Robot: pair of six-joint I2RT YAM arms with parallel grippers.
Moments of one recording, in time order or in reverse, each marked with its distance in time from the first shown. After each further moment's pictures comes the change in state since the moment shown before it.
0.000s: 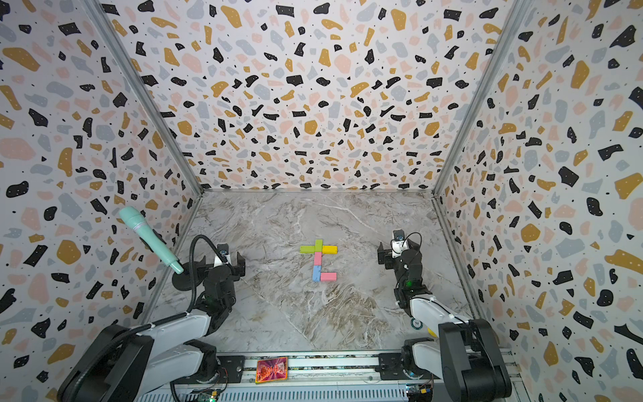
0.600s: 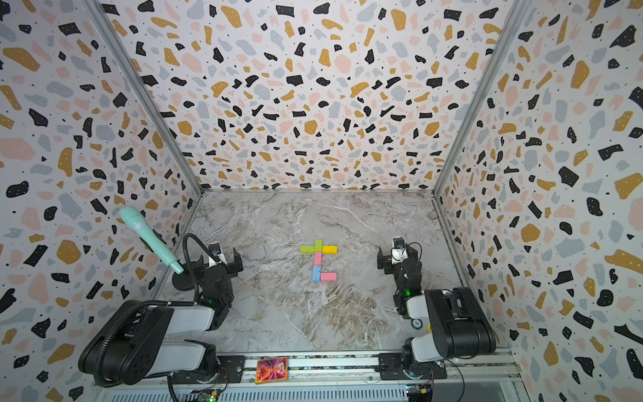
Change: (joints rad) left arm 0.091 0.151 -0.018 0.236 0.079 -0.075; right arm -0.039 0.279 -0.092 0.423 -0.093 0.011
